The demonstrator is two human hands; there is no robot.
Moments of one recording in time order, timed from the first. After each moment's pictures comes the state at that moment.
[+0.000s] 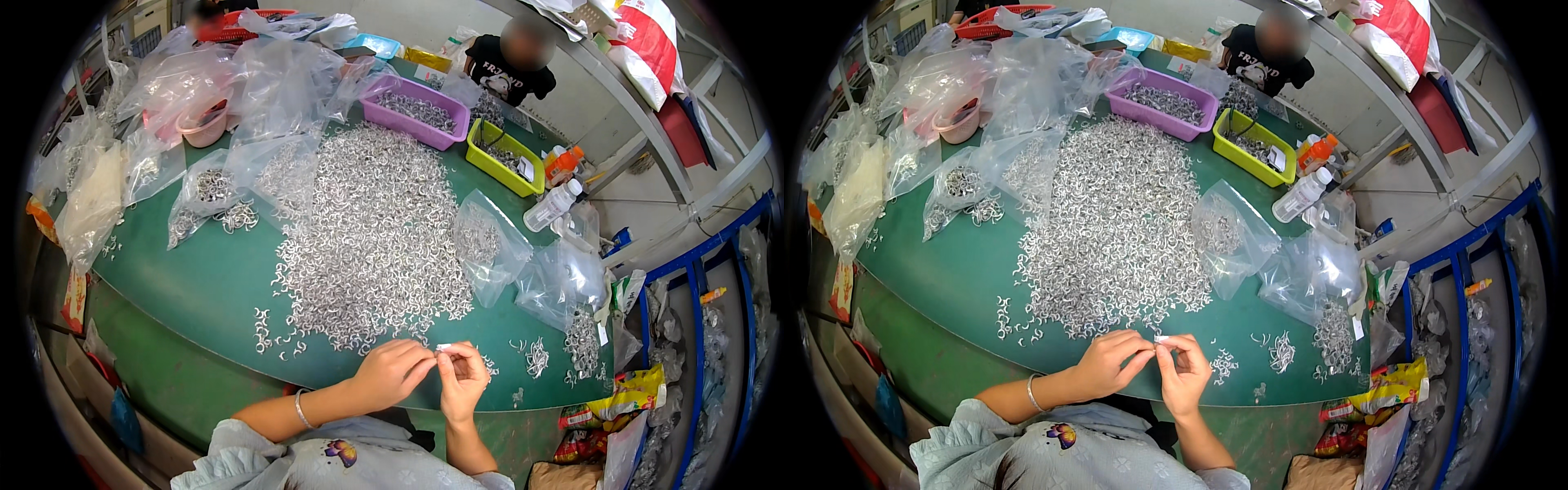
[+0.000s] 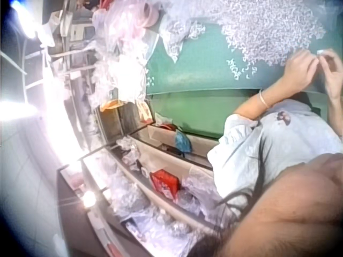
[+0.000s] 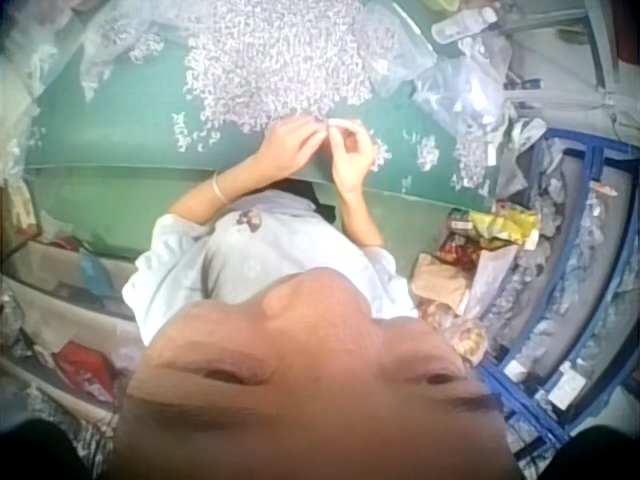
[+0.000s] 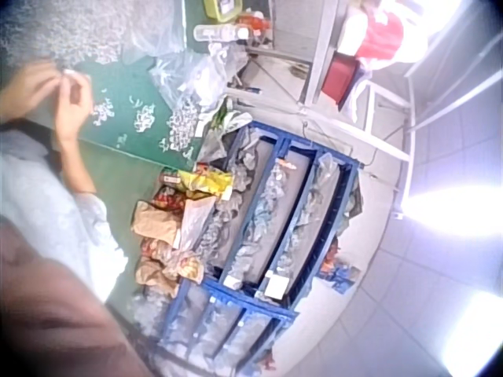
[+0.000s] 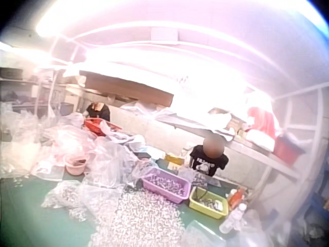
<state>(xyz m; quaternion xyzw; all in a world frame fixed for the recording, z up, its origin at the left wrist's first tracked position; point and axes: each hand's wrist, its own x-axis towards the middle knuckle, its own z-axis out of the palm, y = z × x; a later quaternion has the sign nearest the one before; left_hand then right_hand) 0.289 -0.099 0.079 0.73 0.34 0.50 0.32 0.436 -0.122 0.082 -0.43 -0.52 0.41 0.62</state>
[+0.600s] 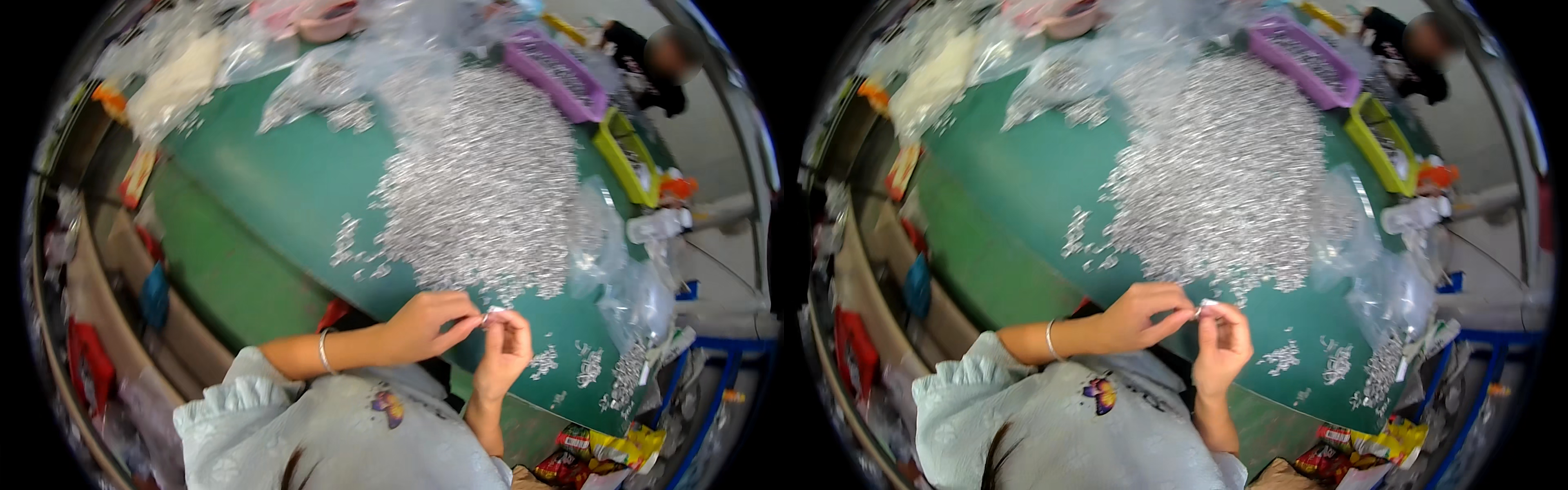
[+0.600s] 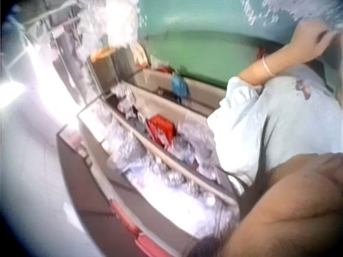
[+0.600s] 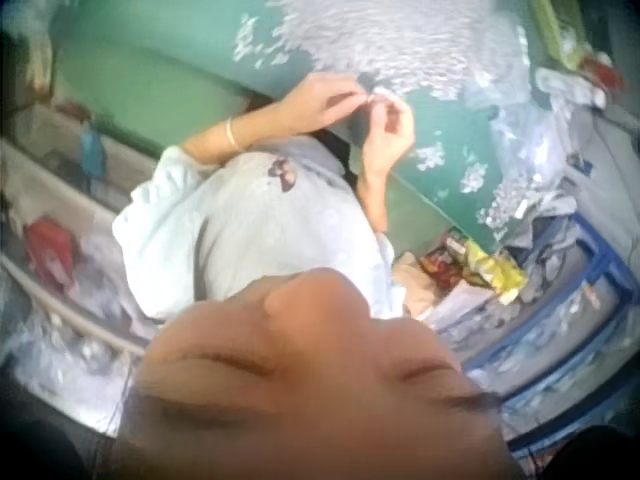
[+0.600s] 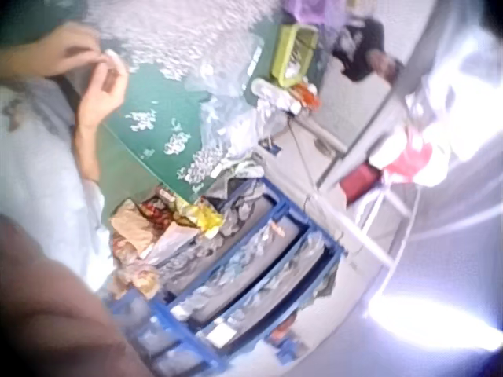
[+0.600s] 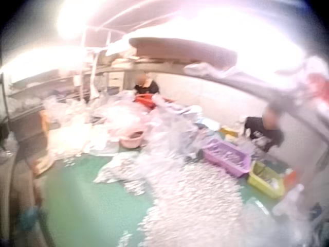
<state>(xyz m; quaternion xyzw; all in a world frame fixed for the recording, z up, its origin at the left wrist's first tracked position) 0.246 -0.117 0.070 0.65 0.38 0.52 0.41 0.403 -0.127 0.072 -0.44 -0.50 0.49 0.57</state>
